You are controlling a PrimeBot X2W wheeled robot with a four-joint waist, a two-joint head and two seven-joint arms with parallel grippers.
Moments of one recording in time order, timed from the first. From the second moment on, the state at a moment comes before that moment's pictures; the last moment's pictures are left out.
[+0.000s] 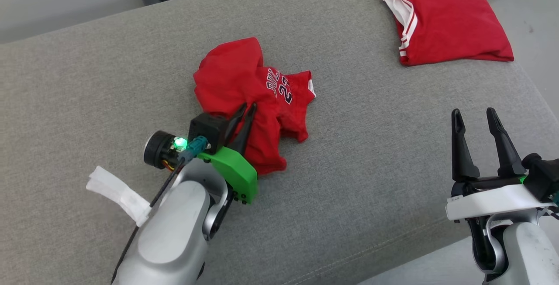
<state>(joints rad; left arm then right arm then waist) -0.56 0.07 -0.52 0.54 -0.32 -0.06 -0.11 -0.13 -0.12 -0.04 0.09 0.27 0.13 -0.26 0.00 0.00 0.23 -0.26</state>
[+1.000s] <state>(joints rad) -0.35 0.20 -0.29 0.29 -0.33 0.05 -0.26 -0.06 -0.13 -0.07 0.10 0.25 0.13 -0.26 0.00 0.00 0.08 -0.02</state>
